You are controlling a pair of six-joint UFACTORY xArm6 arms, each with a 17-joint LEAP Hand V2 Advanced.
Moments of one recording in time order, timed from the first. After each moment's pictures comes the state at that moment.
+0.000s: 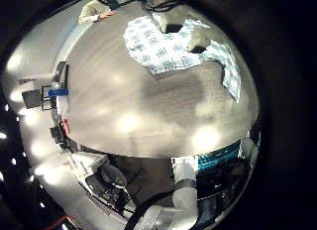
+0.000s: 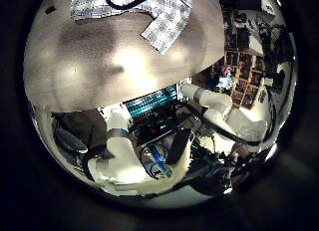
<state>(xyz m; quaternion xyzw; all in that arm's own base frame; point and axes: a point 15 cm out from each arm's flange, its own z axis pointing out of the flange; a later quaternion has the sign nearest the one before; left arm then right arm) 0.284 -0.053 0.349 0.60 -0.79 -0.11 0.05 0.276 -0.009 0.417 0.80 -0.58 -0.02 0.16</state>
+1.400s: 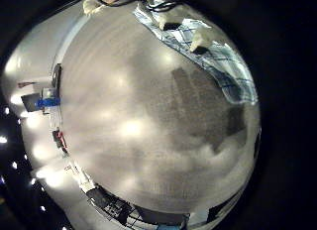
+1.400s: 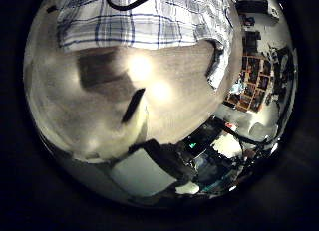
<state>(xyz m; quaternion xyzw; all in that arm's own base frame) 0.448 0.014 0.186 0.59 -0.80 -0.11 0.01 0.317 -0.001 0.336 0.79 -0.58 -0.09 0.19</state>
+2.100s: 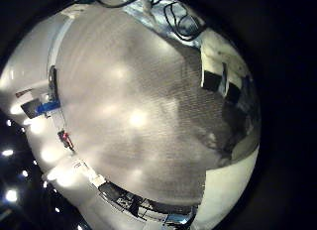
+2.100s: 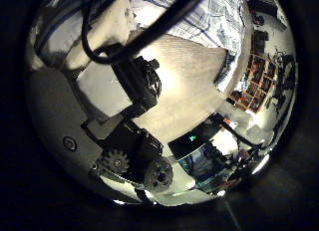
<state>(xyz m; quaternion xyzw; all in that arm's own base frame) 0.431 0.024 0.211 0.57 -0.80 -0.18 0.04 0.339 0.003 0.322 0.79 -0.58 -0.09 0.18</state>
